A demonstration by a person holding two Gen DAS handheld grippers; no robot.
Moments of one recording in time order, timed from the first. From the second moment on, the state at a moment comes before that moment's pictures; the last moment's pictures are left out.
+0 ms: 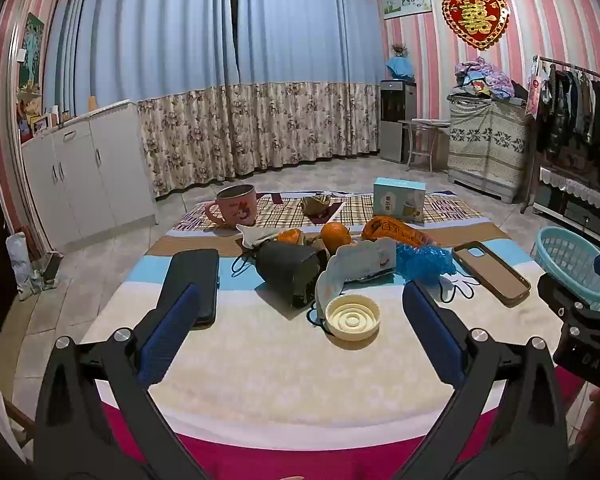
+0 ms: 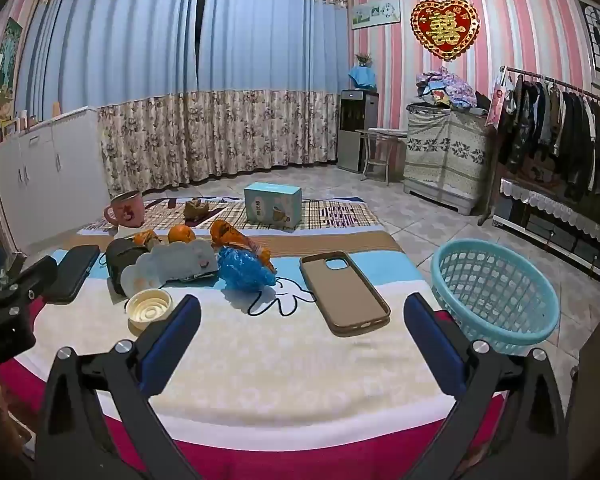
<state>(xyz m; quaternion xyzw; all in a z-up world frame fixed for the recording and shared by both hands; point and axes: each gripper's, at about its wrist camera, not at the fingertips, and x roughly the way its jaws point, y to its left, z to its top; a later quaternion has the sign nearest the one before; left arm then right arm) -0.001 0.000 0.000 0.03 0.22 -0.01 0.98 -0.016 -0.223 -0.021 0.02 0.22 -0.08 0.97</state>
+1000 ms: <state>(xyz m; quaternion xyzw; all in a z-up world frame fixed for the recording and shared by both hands) 0.002 0.007 0.000 0.03 0.22 0.00 0.98 -0.025 -0.226 -0.016 0.01 0.21 -0.08 0.97</state>
